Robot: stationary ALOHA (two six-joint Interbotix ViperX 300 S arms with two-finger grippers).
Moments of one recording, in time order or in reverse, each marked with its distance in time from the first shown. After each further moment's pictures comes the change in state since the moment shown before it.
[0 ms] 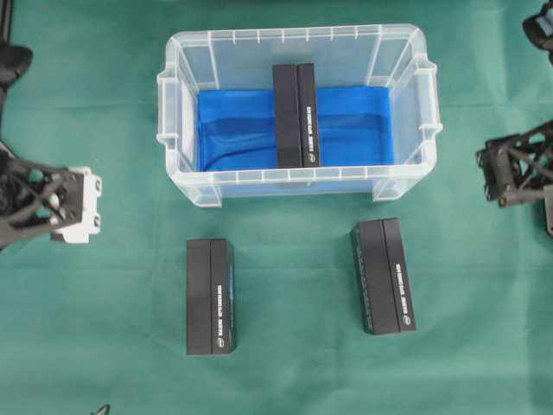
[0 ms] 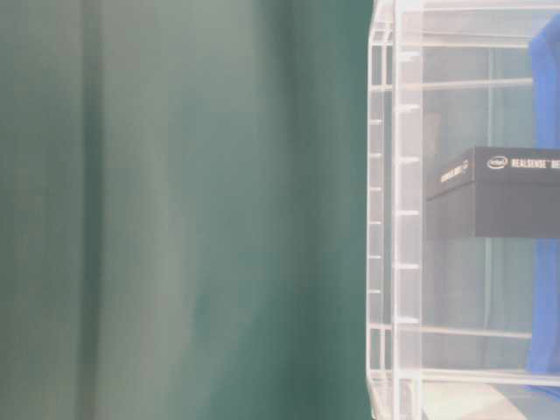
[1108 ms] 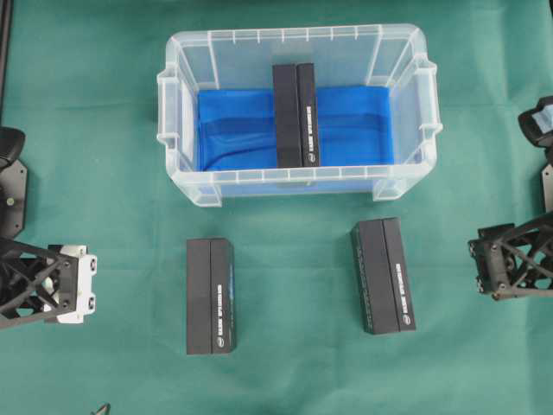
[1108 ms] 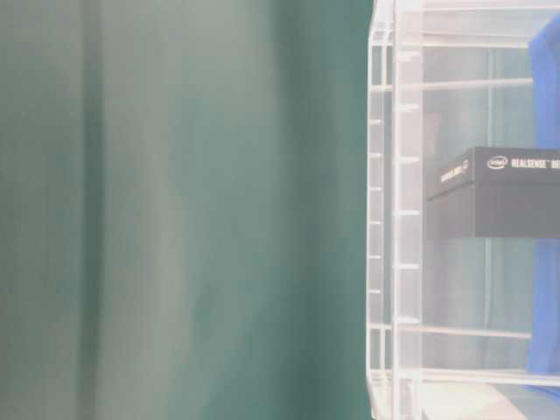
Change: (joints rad) left arm -0.250 0.106 -0.083 0.000 -0.003 -0.218; right arm 0.311 0.124 -0.104 0.028 0.003 0.331
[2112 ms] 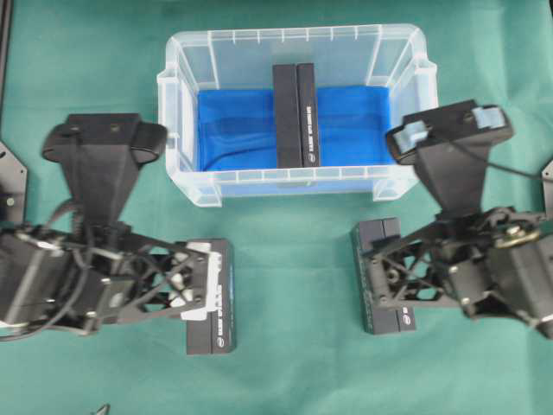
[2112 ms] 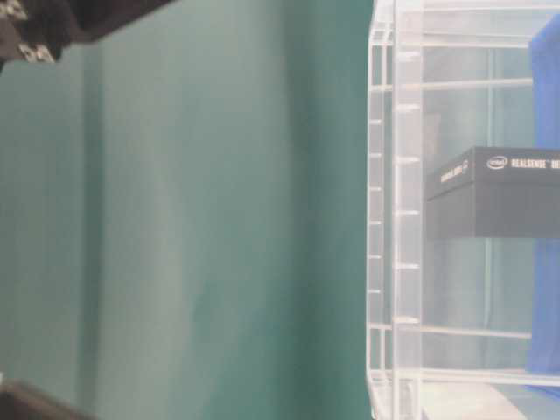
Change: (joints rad) left arm 0.156 0.245 -0.247 0.005 -0.043 0.173; right arm -0.100 0.275 -0.256 -0.017 0.003 -0.150
